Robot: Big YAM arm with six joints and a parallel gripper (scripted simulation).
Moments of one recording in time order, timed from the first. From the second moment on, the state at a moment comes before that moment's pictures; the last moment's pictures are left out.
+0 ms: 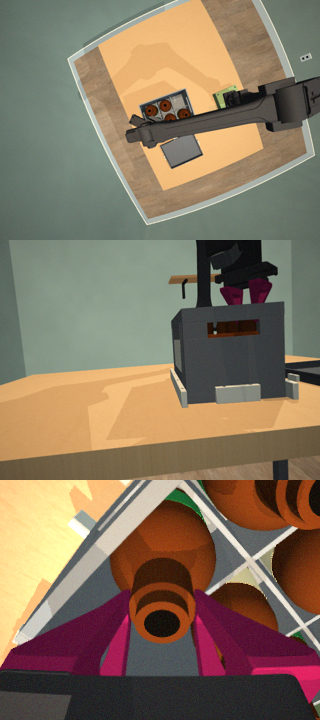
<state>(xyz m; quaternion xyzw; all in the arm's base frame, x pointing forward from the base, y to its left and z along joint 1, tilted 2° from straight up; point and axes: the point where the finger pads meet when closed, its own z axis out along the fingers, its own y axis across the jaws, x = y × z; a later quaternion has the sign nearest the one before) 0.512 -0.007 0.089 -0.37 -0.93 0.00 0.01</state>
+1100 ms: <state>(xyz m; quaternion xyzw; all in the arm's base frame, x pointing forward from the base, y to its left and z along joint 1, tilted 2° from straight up) 0.512 -0.007 0.089 -0.37 -0.93 0.00 0.01</state>
